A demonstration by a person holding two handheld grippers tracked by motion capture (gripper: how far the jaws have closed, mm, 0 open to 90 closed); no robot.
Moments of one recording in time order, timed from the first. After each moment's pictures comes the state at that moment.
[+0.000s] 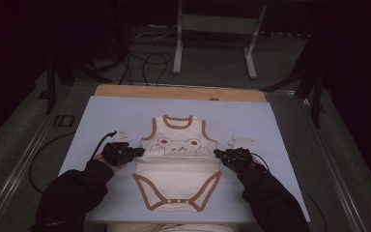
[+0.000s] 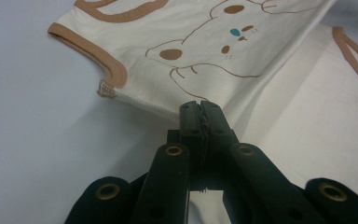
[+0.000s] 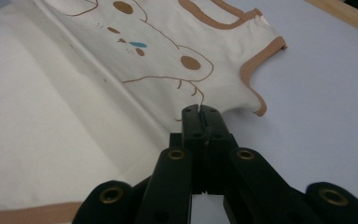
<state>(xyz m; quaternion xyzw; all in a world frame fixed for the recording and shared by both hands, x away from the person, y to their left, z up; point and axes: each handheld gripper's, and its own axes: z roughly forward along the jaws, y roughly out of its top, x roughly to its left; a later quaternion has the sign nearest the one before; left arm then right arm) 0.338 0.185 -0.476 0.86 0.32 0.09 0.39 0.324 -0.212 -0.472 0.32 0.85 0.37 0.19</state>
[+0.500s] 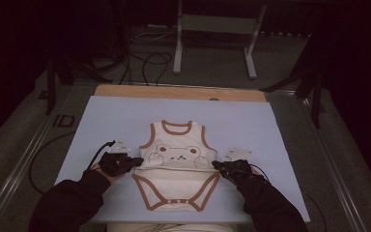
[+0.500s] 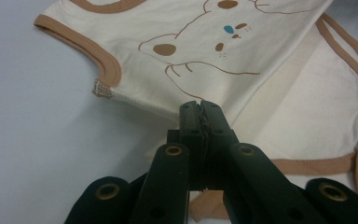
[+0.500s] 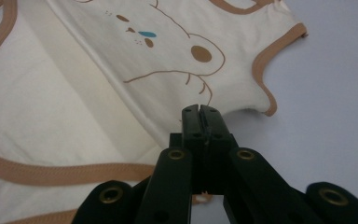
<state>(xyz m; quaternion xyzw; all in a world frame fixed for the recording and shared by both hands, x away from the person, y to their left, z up) 0.311 0.187 -0.480 0.86 0.31 0.08 0.39 0.296 -0.207 -0.483 0.31 0.86 0.36 0.17</state>
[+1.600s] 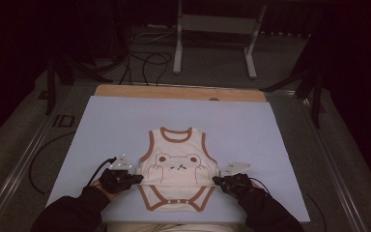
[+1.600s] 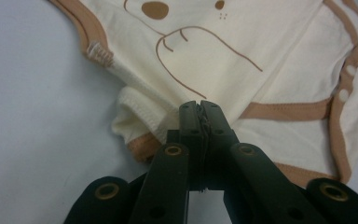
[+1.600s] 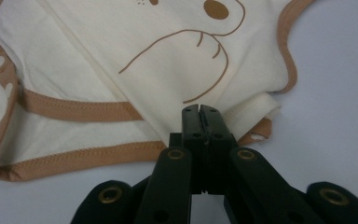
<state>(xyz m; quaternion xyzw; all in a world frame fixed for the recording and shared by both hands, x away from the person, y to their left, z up) 0.278 0.185 -0.508 0.87 0.32 0.04 0.36 0.268 -0.211 -0.511 0.31 0.88 0.34 0.12</state>
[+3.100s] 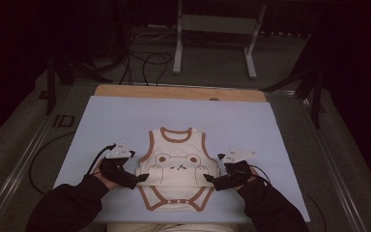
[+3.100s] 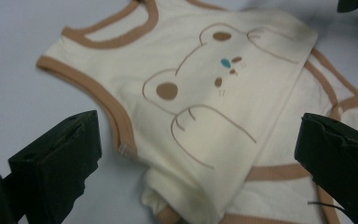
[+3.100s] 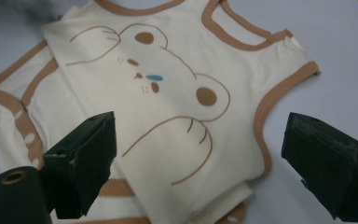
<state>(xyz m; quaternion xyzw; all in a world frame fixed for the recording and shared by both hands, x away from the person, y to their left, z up) 0.298 0.180 -0.469 0.86 0.29 0.08 0.42 0.292 -0.205 -0.476 0.28 0.85 0.42 0.14</state>
